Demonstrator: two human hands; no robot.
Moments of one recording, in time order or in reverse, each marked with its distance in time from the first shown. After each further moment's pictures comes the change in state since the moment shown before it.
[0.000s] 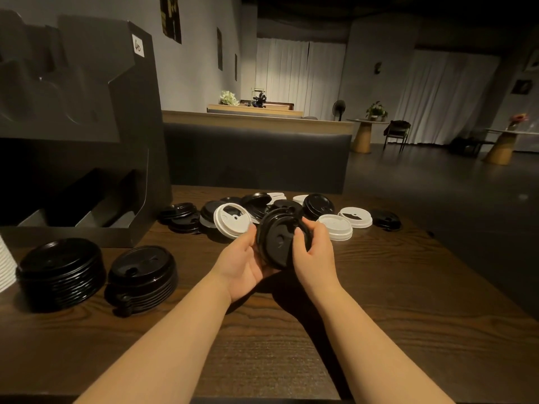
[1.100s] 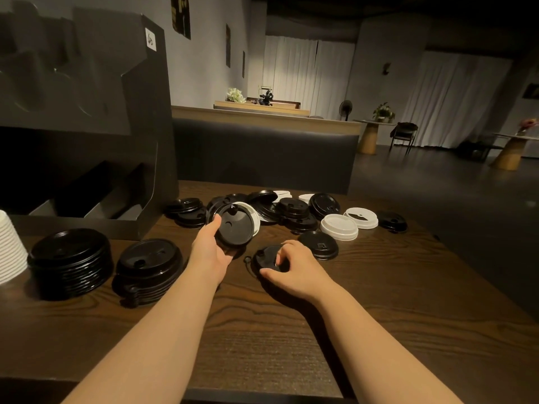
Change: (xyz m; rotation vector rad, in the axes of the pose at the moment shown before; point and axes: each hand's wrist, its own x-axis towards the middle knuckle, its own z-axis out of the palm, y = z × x) left_hand 0.018 0.026 -0.037 -0.241 0.537 0.190; right_hand 0.003 0.009 0.006 -0.504 -0.541 -0.036
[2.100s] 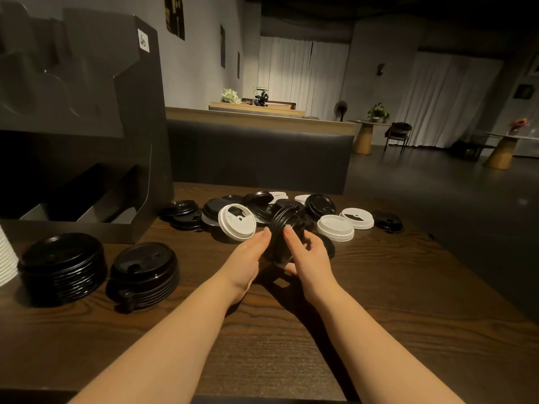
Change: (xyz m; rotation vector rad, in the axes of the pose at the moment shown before) left_hand -0.038 -0.034 0.009 0.626 -0.597 0.113; right_hand -0.011 -0.016 -0.003 0.991 0.306 0.149
